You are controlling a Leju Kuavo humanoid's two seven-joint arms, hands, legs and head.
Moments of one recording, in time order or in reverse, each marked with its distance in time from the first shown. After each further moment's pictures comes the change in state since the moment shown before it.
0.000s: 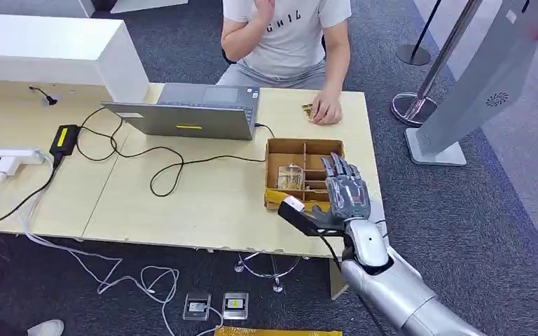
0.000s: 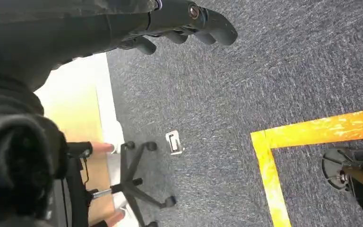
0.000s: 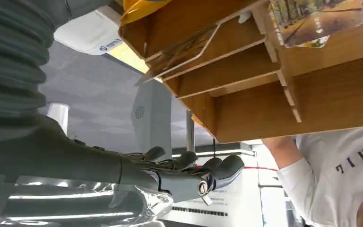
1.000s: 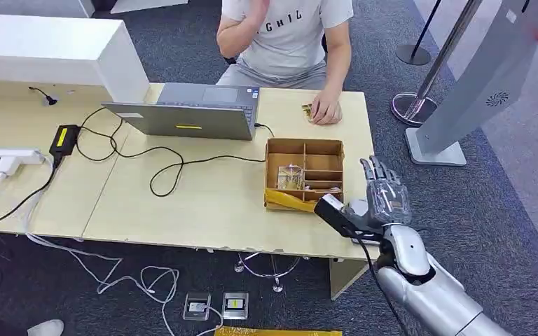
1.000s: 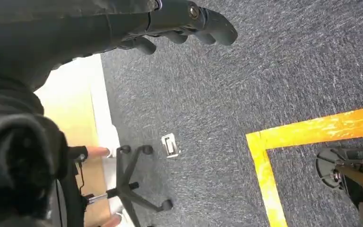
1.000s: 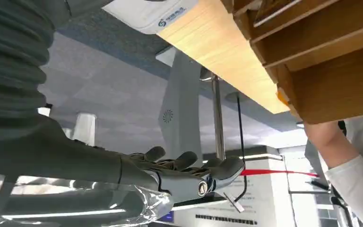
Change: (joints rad) left arm 0.000 -0.002 -0.006 0.000 -0.011 -0.003 -0.026; right arm 0.056 -0.229 -0.015 -0.232 -0.100 0.023 0.077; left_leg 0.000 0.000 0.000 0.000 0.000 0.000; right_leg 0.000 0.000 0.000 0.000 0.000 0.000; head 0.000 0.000
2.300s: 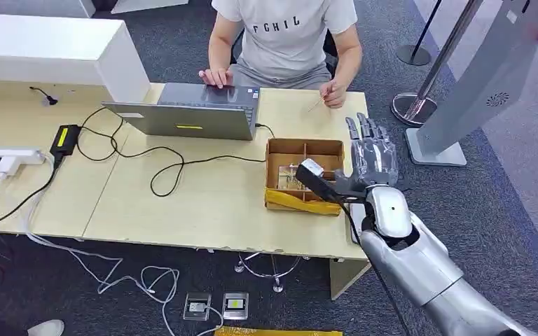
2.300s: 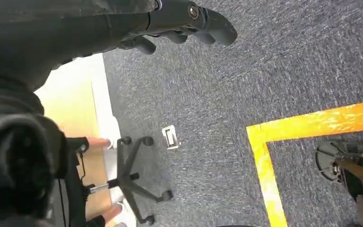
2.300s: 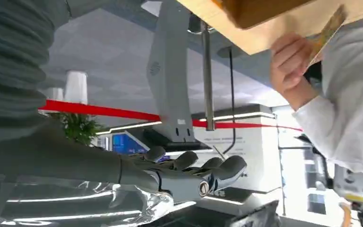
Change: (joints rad) left arm 0.002 -0.003 0.000 -0.002 0.037 -0.006 0.005; right arm -0.130 0.135 -0.106 0.038 0.216 0.151 0.028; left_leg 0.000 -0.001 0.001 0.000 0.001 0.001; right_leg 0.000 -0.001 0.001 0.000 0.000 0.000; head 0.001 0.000
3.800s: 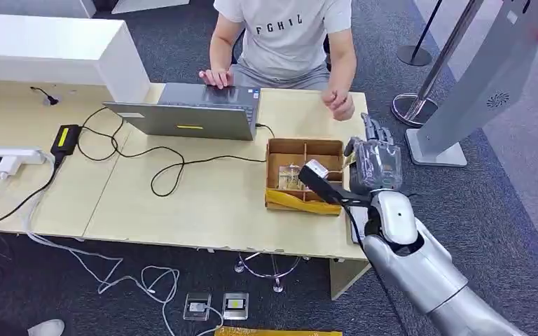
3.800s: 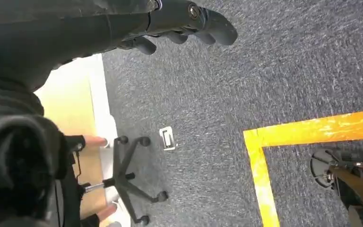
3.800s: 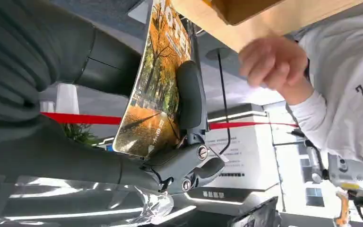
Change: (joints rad) left arm -0.005 0.015 0.000 -0.009 0.019 0.020 -0.003; right arm 0.030 0.008 -0.012 -0.039 -0.021 -0.067 -0.035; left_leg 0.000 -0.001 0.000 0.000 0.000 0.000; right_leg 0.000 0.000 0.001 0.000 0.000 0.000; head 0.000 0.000
